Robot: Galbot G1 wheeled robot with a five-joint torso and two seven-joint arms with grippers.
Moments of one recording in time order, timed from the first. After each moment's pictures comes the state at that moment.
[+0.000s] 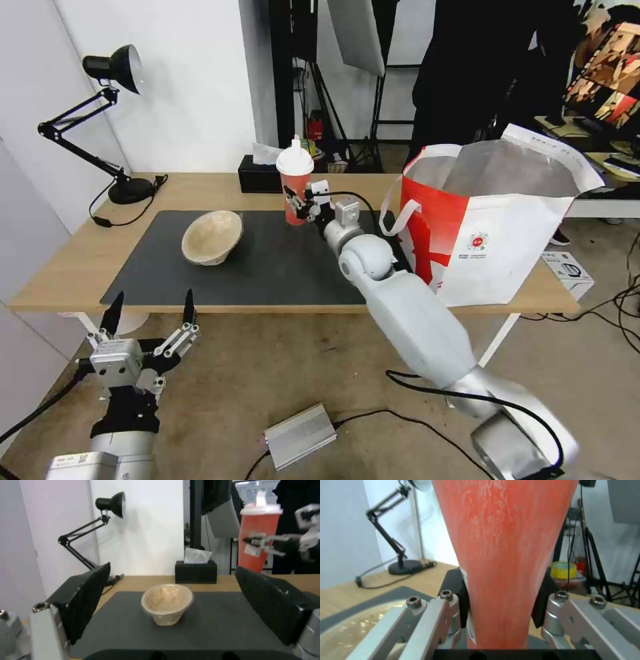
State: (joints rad) left arm 1.90 -1.59 -0.65 -2.50 -0.02 -0.11 -0.02; right arm -0.44 1.36 -0.11 1.48 0.52 -0.24 0.06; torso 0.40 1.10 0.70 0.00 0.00
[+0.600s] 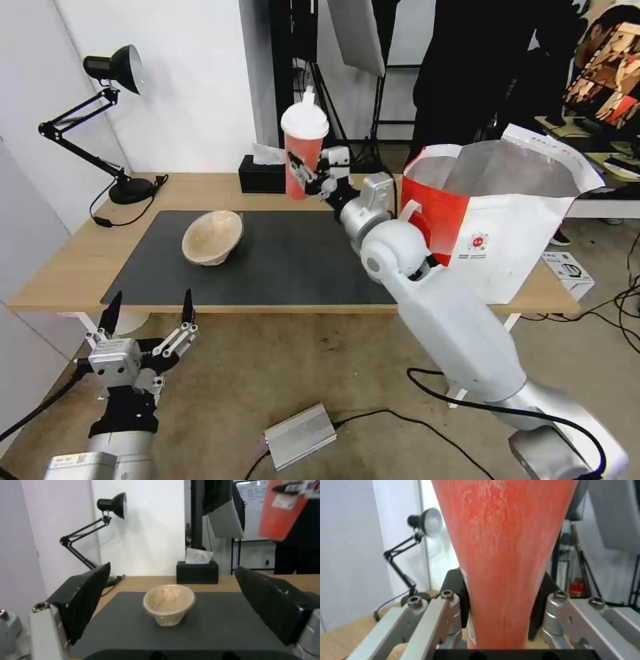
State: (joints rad) left arm 1.90 -1.58 -0.66 -2.50 -0.02 -0.11 -0.02; right arm -0.43 1.24 -0.08 1.77 0.67 -0.33 0.18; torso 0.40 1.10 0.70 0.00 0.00
